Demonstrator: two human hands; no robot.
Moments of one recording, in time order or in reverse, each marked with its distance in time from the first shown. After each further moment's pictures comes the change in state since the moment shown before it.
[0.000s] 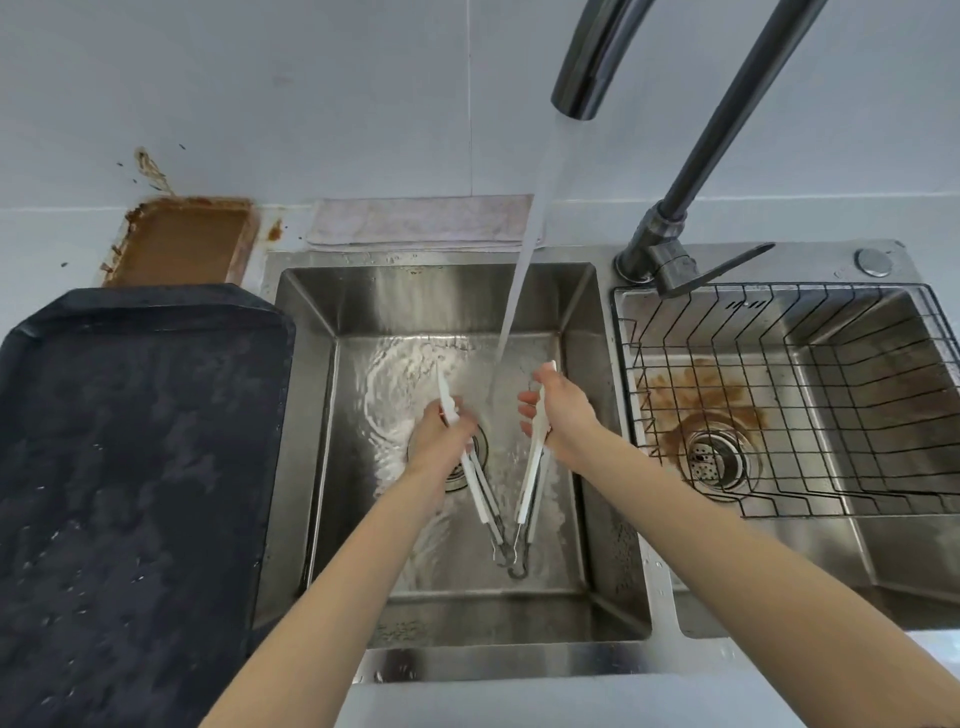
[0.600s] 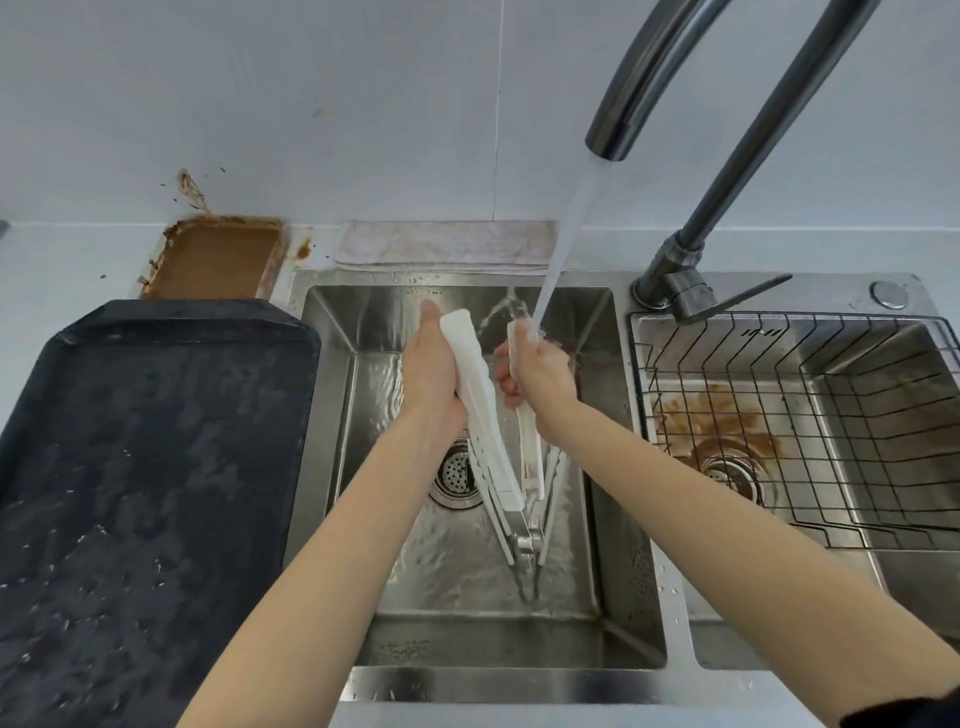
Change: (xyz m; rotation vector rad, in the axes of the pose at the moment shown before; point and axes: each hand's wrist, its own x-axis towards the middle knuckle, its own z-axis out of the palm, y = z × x) left_hand -0.026 0.096 -0.007 -0.599 0.009 0.095; right_hand -0.021 -0.047 0.046 -0.178 0.015 -0.273
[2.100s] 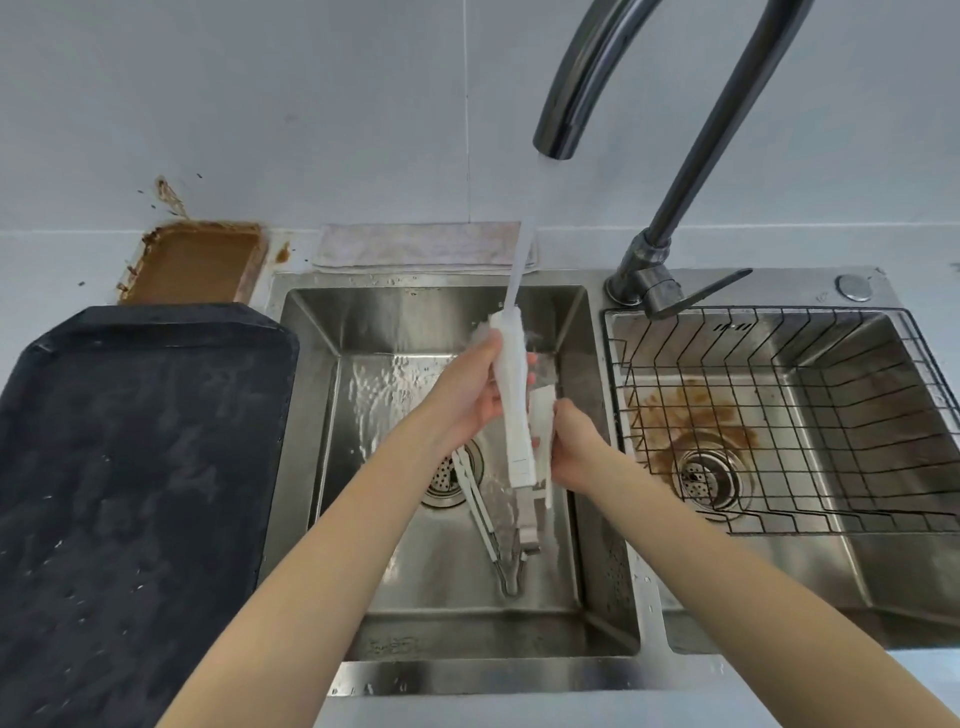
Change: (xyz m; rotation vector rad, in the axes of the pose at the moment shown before) left_hand 0.002 -0.031 0.014 0.266 -0.398 -0.175; right_hand -0.010 0.047 -0.052 0.571 -0.156 0.474
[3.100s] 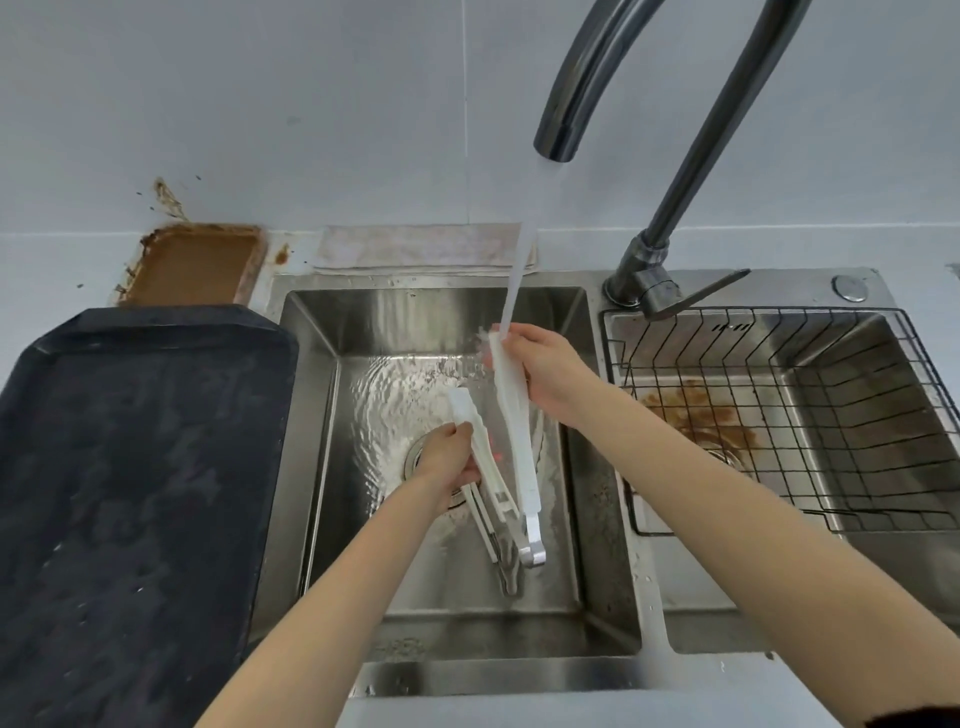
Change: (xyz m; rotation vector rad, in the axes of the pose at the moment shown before) left_hand 0.001 -0.060 -0.037 0.240 0.323 -0.183; right_hand -0.014 -0.040 0.045 -0.496 -0.116 -0.367
